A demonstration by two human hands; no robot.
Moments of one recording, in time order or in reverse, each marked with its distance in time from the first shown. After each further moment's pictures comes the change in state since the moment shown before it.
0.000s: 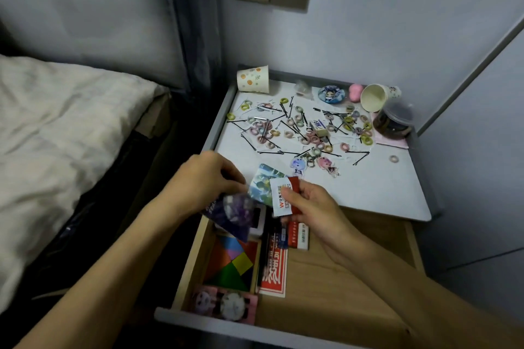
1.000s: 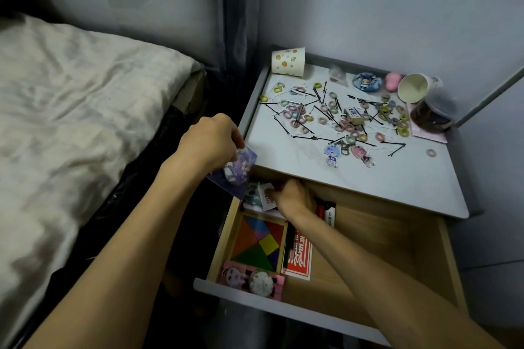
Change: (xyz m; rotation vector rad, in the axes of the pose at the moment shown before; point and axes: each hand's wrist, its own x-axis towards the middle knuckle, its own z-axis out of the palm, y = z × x) left_hand 0.006 -0.036 -0.033 0.121 0.157 -0.144; right_hand 0.080 0.060 0.084 -0.866 0.265 0.245
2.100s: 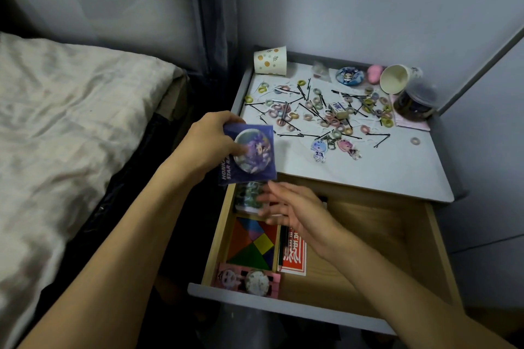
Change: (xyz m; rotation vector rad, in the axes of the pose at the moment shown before) left_hand 0.005 0.007 0.009 -0.460 -0.037 0.081; right_hand -0.065 0.020 -0.048 1.087 -0.502 -0.116
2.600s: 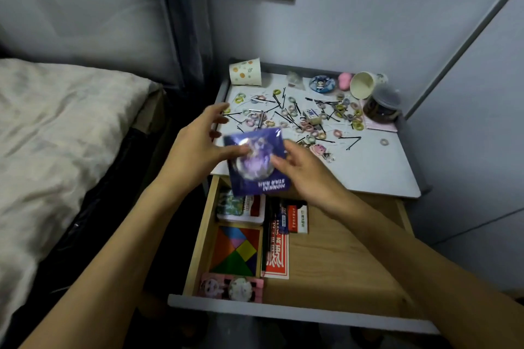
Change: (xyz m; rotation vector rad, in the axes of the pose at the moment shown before) left_hand -0.011 0.016 0.018 0.108 0.084 0.260; right_hand -0.018 -0.079 -0.016 -0.578 0.099 -0.377
